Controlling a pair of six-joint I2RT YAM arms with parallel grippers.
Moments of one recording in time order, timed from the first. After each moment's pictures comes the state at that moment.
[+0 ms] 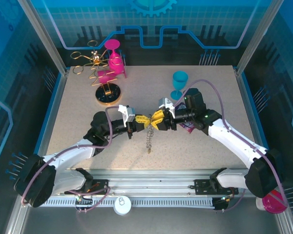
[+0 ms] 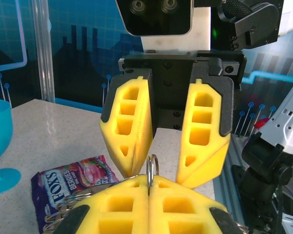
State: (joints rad) left arm -0.53 1.17 0.50 0.74 0.75 -0.17; right arm 0.52 1.27 0.97 -0.25 -0.95 -0.32
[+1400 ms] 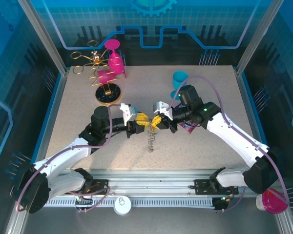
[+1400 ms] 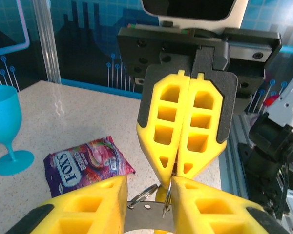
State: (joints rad) left arm -0.53 1.09 0.62 0.34 0.73 0.01; right arm 0.58 1.32 1.18 -0.67 -0.79 -0.64
